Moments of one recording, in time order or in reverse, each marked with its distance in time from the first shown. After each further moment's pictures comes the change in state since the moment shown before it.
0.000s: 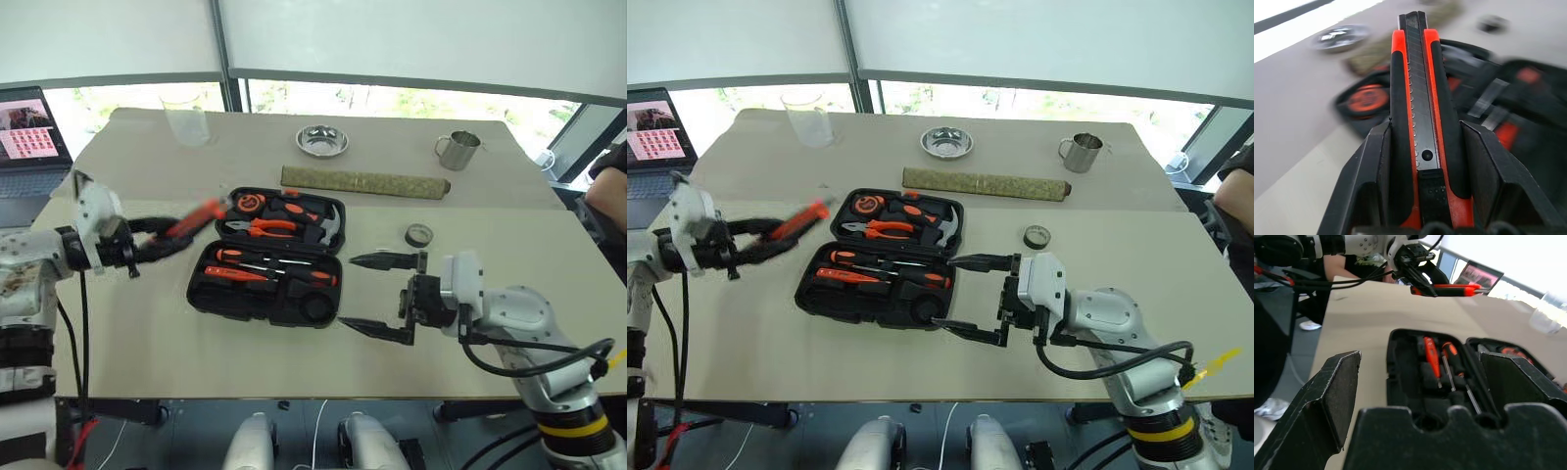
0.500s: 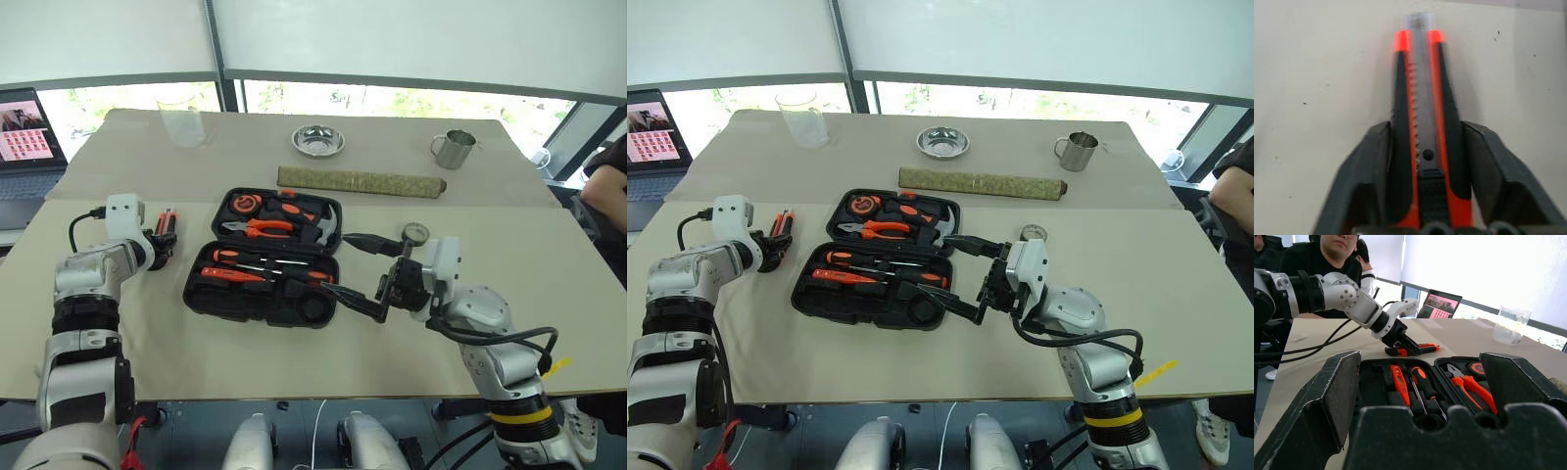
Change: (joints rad) left arm -0.248 -0.270 0.169 0.256 0.092 0.757 1.219; right arm -0.061 0.265 0.028 0.181 -0.070 -0.160 -0.095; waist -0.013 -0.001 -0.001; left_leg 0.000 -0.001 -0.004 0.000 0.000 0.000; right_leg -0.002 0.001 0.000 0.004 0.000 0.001
